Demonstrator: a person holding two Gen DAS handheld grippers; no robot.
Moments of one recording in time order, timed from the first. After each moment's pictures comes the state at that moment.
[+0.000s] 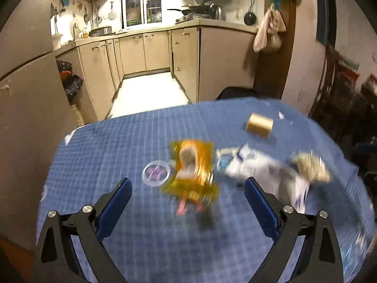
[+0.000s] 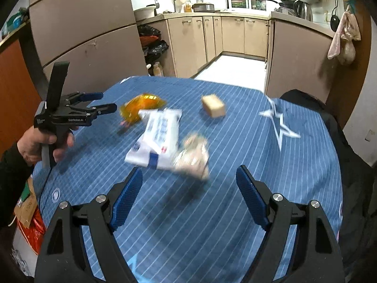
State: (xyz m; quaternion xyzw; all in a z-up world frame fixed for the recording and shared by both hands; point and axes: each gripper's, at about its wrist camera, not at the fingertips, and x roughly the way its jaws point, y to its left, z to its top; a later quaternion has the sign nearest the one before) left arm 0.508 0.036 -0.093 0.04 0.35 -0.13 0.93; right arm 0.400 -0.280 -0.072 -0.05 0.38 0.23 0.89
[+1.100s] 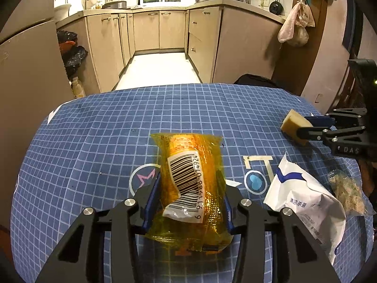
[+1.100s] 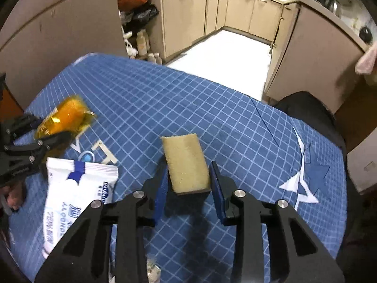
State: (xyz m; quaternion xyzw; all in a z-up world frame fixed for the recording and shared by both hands) left arm 0.585 0.029 -0.150 0.01 0.41 -0.09 0.91; right arm 0.594 -0.213 -0.132 -0.13 0.46 0.21 0.85
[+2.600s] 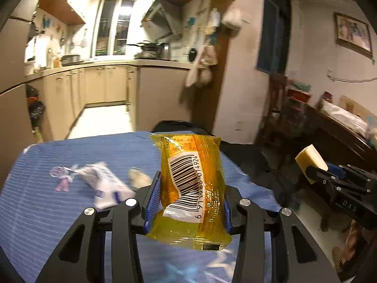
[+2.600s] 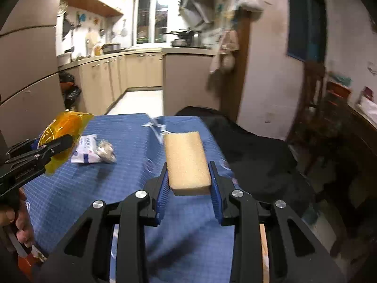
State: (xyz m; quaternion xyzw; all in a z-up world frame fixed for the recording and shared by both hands) left arm 0.296 -0.194 -0.013 -0.01 0.25 -0.25 0.93; right arm 0.209 -0.395 -0.020 -0.01 0.28 -0.08 0.96
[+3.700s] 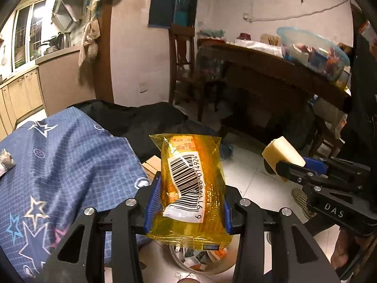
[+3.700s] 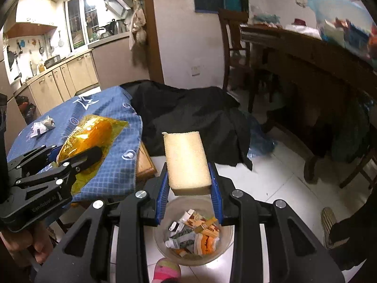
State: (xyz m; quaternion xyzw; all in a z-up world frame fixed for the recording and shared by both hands) left arm 0.066 -0.459 -0.102 0.11 0.30 -0.45 0.83; right arm -0.019 -0.553 -0.098 0.11 0.33 -0.22 0.91
